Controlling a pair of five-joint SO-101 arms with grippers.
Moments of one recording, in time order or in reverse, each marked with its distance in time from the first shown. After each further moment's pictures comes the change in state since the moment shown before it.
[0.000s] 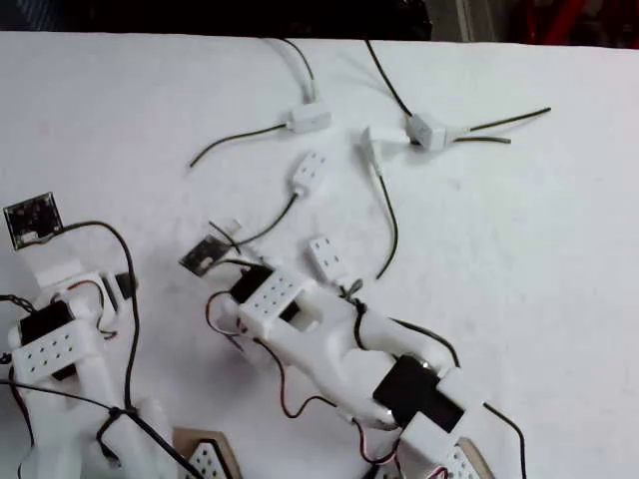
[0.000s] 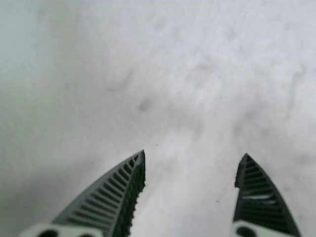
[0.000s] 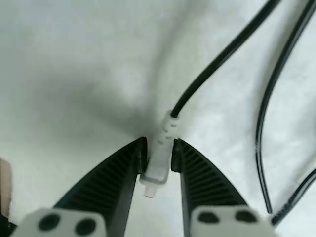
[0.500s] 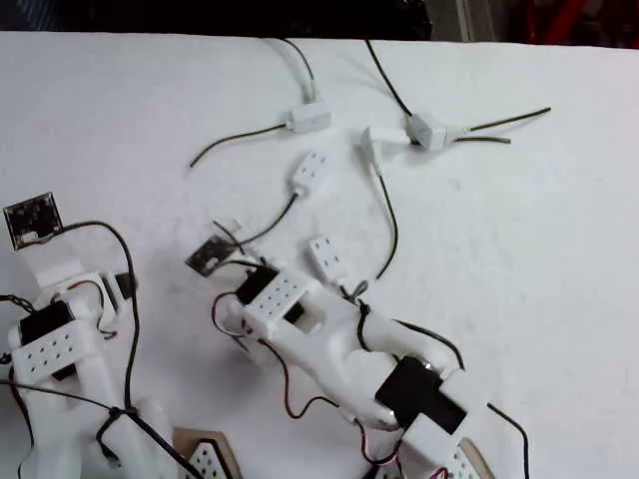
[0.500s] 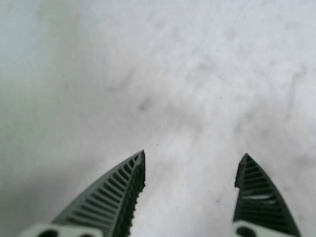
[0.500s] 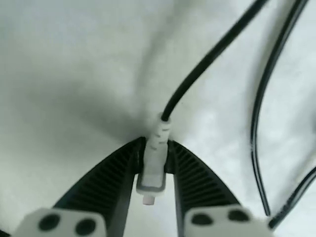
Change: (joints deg) left arm 0.0 0.0 0.0 0.0 0.0; right arm 0.4 -0.1 4.0 -3.7 0.0
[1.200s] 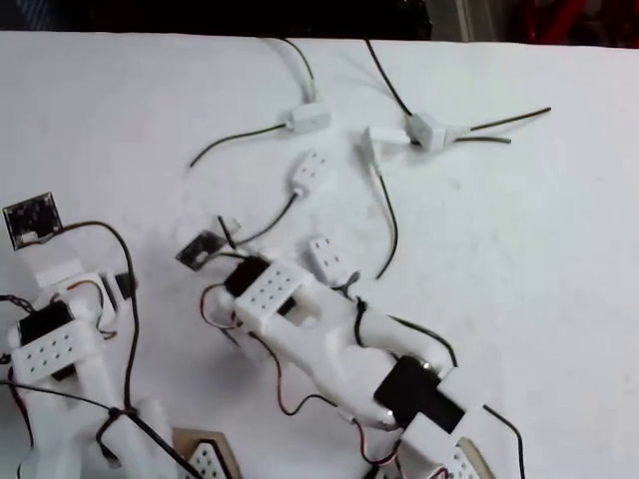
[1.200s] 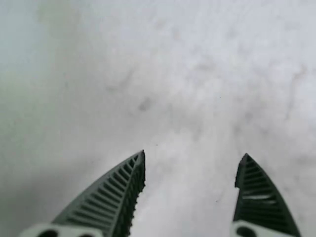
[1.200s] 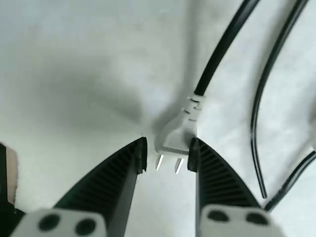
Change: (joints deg) left arm 0.0 0.0 0.0 0.0 0.0; right arm -0.3 0.1 -6.9 8.6 0.0
